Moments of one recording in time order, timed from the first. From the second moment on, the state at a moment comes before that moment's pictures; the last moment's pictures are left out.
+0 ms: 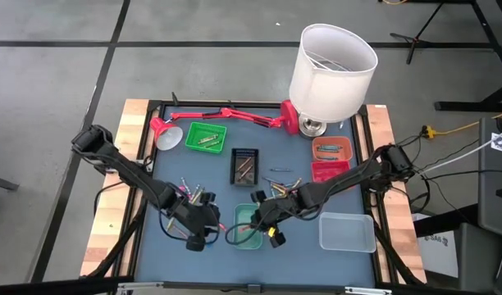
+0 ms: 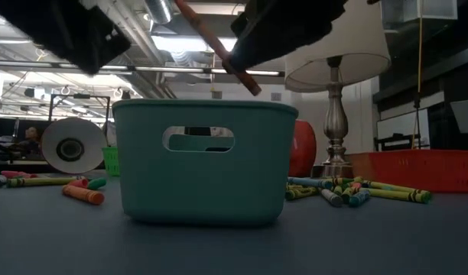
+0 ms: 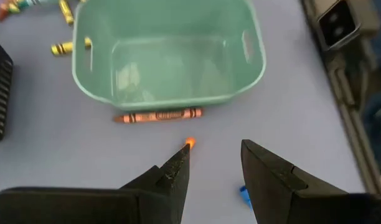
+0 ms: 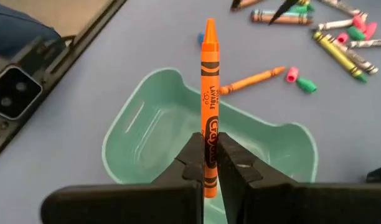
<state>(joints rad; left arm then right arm) -0.56 1.47 0.90 -0.33 -0.17 -0.44 0.37 1.85 1.30 -0.23 -0.03 -0.11</state>
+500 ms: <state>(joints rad) -0.55 1.59 0.90 -0.33 -0.22 -0.29 0.37 1.85 1.30 -0.24 -0.03 -0.11</state>
